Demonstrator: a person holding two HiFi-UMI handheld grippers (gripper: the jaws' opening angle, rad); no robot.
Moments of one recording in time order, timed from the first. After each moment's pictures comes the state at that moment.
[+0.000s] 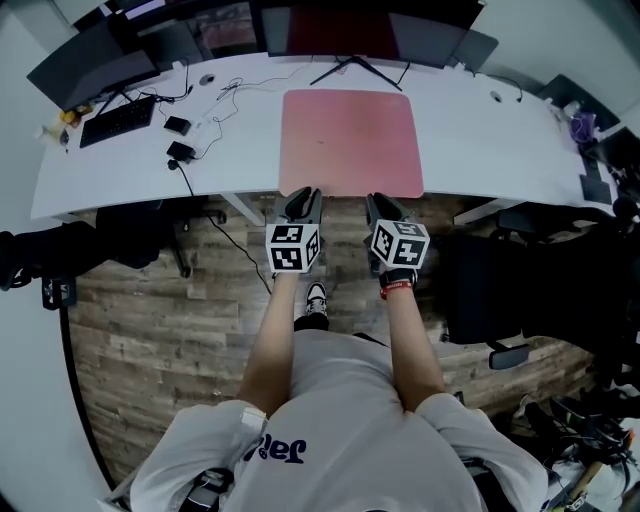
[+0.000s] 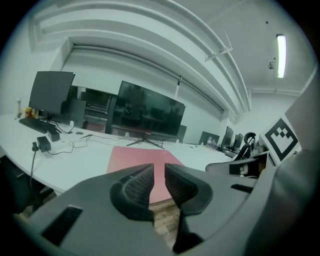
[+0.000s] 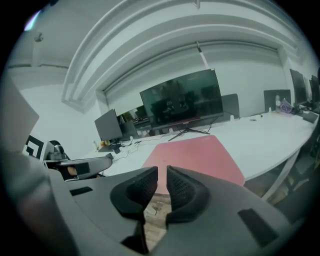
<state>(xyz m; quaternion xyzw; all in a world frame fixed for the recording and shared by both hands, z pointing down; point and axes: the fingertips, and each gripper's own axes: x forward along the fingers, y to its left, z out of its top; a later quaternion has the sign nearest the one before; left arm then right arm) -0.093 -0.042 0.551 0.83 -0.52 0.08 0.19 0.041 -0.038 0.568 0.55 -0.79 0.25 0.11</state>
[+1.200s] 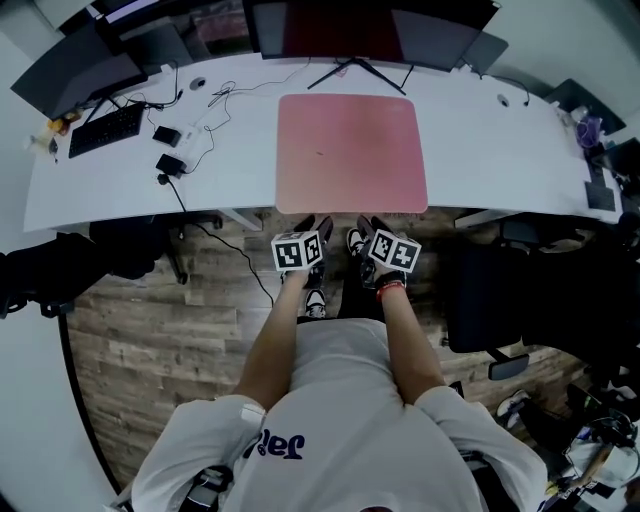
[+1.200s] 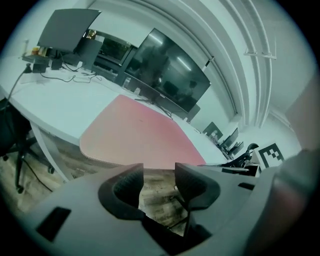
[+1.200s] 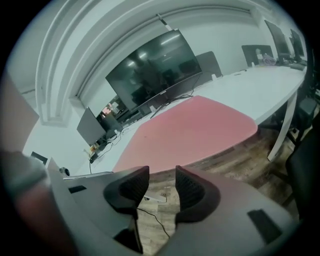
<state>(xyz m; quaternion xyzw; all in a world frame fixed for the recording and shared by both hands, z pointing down) -0.072 -0.085 0.703 0.78 -0.47 0.11 0.41 0.056 -0.086 0.711 0.55 -0.72 0.42 0.10</state>
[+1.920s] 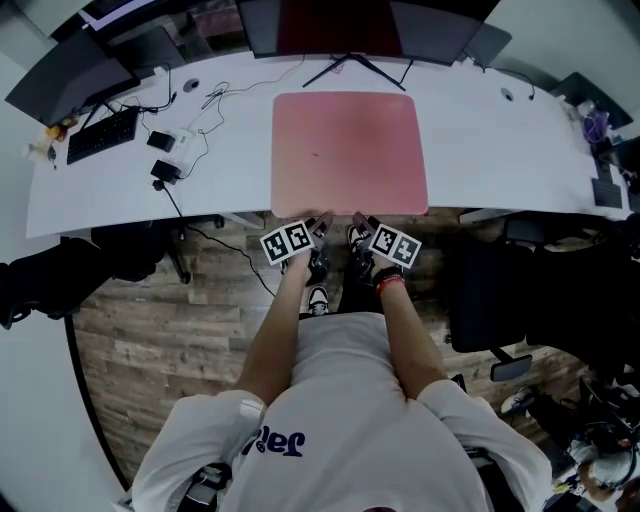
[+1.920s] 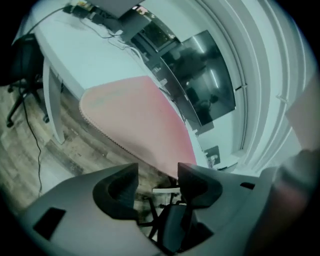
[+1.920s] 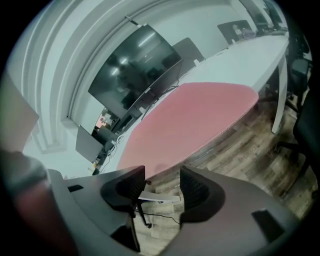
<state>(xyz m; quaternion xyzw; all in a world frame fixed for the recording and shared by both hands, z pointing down) -0.060 -0.109 0.740 0.68 -0.45 0.00 0.57 0.063 -0.110 0.747 0.54 -0.67 0.51 0.02</state>
